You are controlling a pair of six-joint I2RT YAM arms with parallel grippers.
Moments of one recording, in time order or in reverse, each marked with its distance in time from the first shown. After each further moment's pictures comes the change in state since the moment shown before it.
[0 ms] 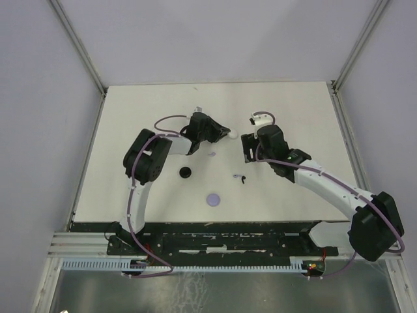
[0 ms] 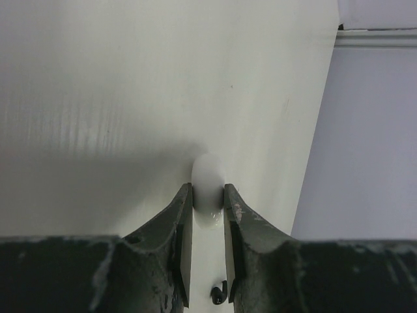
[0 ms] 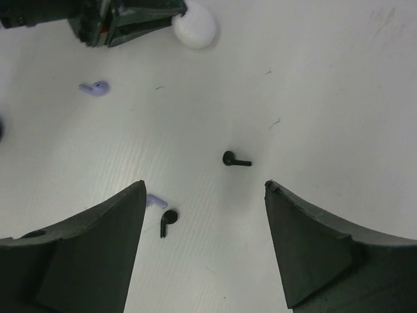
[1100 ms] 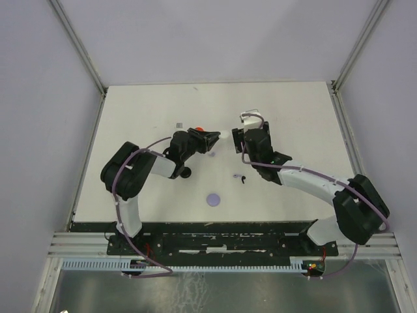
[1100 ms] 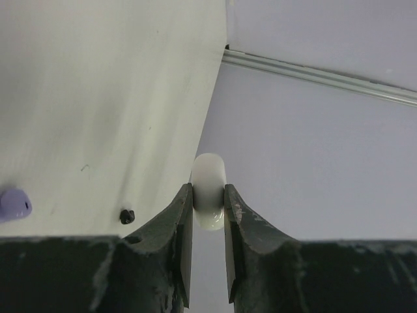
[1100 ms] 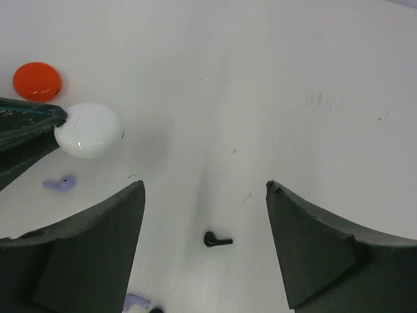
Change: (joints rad) left arm -0.001 -0.350 -0.548 0.449 -0.052 -0.417; right arm 0.125 0.201 -0.035 0.467 0.288 -0.138
